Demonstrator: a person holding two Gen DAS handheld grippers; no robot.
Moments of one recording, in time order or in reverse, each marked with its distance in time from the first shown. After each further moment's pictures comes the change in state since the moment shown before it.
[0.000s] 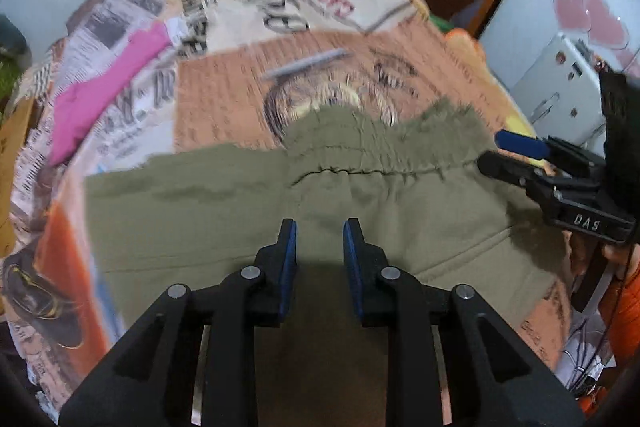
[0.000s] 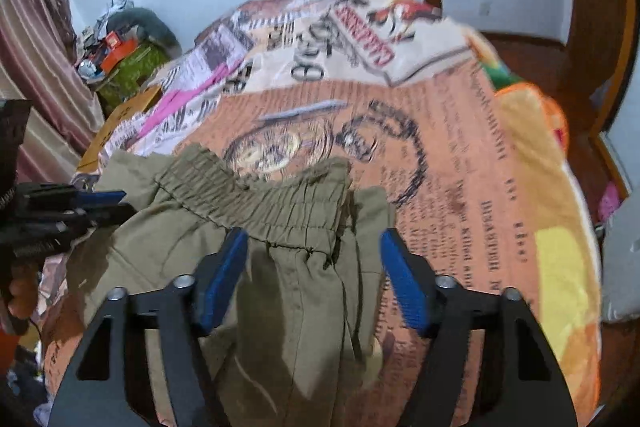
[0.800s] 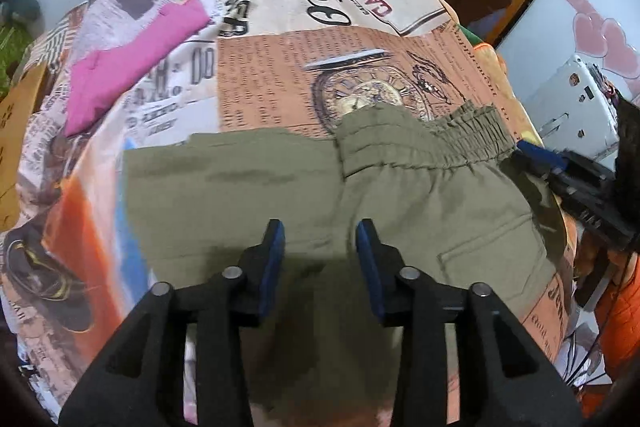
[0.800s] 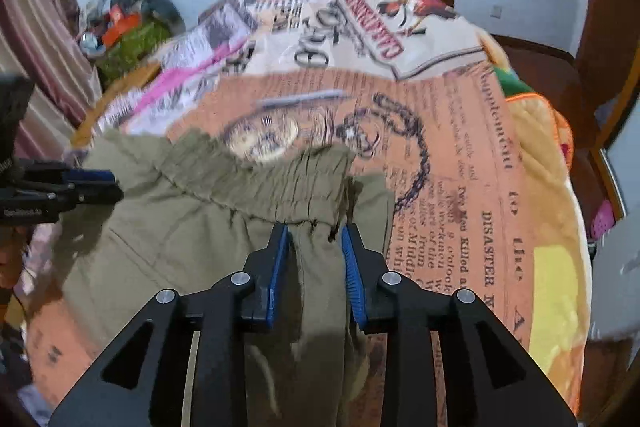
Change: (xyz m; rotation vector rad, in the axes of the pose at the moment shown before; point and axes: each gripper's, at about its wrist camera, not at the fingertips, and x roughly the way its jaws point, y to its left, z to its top) left arm -0.023 0.047 -0.009 -0.084 0.017 -0.003; right arm -0.006 0.004 0.005 -0.068 0.004 -0.024
